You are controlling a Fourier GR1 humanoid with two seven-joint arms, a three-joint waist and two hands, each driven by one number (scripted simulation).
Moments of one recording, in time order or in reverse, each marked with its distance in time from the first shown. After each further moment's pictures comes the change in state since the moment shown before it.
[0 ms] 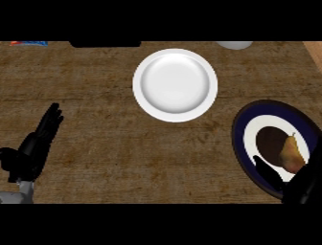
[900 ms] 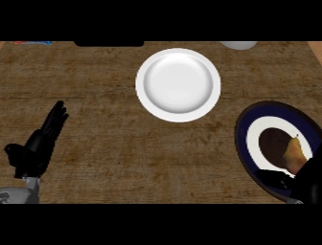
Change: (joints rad) left arm -0.028 -0.046 0.026 0.030 -0.047 -0.028 0.003; right arm -0.075 0.001 0.048 -0.245 0.101 0.582 0.411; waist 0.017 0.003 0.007
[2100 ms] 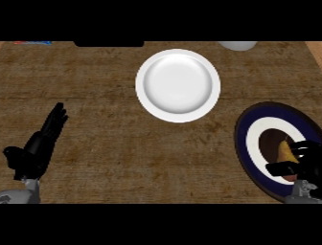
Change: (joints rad) left arm 0.020 -0.074 0.098 -0.008 -0.094 -0.085 0.007; right arm -0.116 -0.052 -0.215 0.300 -0.153 -0.003 -0.164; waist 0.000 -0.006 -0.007
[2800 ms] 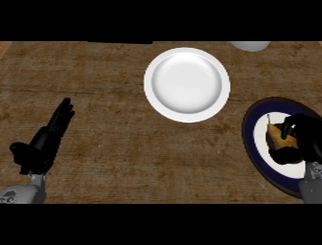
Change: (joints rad) left arm -0.029 -0.026 -0.008 -0.024 -0.025 -0.018 0.023; right arm -0.113 -0.241 0.117 0.104 -0.139 0.116 -0.522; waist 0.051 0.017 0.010
